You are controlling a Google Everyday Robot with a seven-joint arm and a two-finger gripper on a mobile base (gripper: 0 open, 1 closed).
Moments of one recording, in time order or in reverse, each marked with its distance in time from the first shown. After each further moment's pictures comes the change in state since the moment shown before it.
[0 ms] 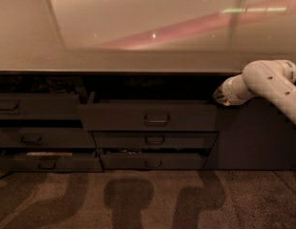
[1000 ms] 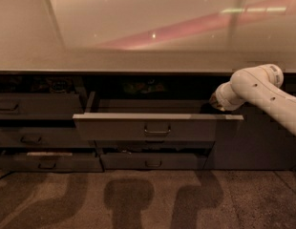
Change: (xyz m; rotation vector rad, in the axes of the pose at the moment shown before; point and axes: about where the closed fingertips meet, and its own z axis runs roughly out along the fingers) arm -0.016 0.012 0.020 -0.062 0.044 -0.060
